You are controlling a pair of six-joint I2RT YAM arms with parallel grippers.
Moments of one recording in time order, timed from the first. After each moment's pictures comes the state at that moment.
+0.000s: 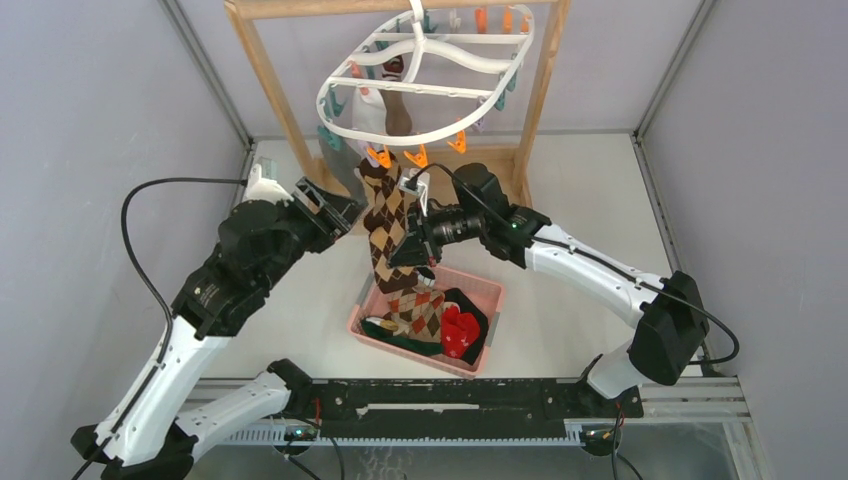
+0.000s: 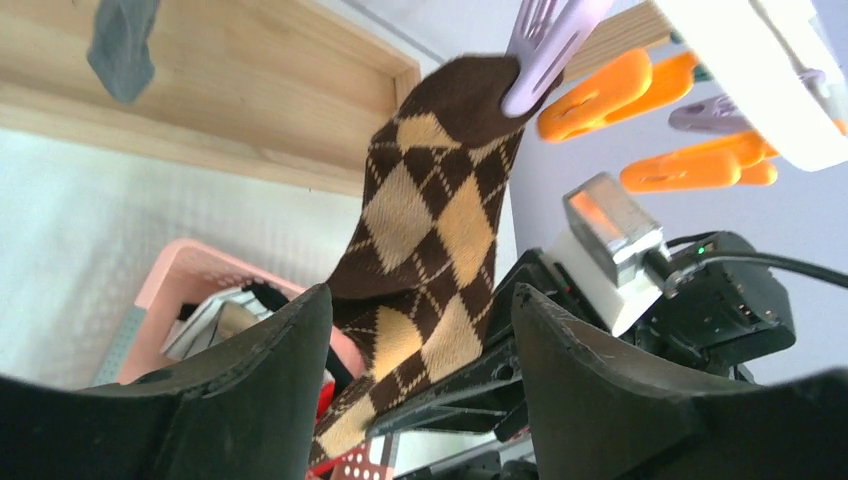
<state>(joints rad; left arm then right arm) -0.63 0.82 1.20 -0.66 -0.21 -0.95 0.80 1.51 1.28 -0.16 -0.82 0.28</state>
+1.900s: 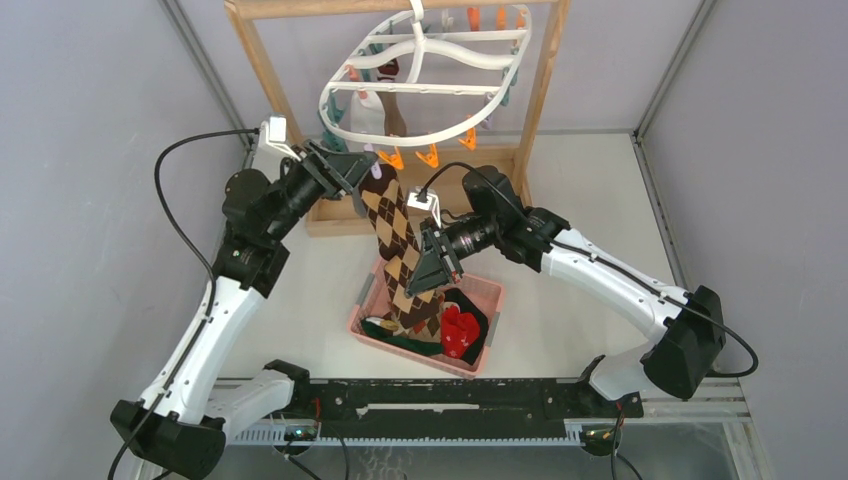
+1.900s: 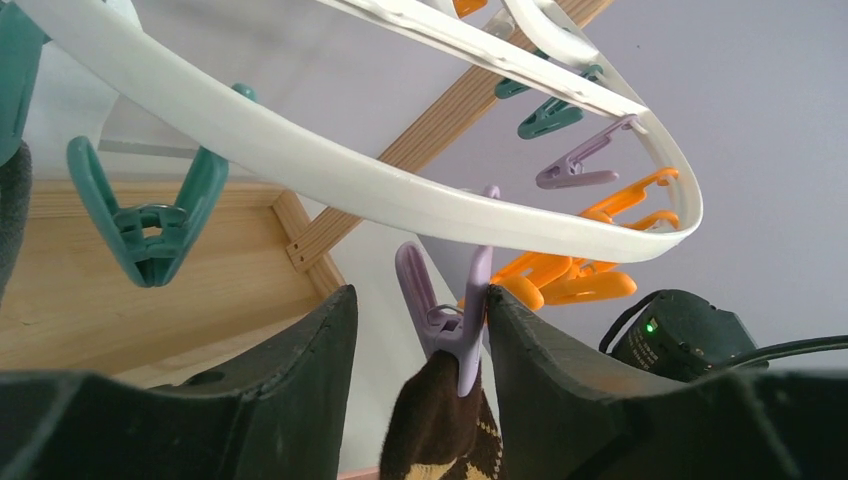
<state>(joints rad) -0.32 0.99 1.07 0.05 0.30 -0.76 0.79 1.42 1.28 -0.36 -1.07 0.32</state>
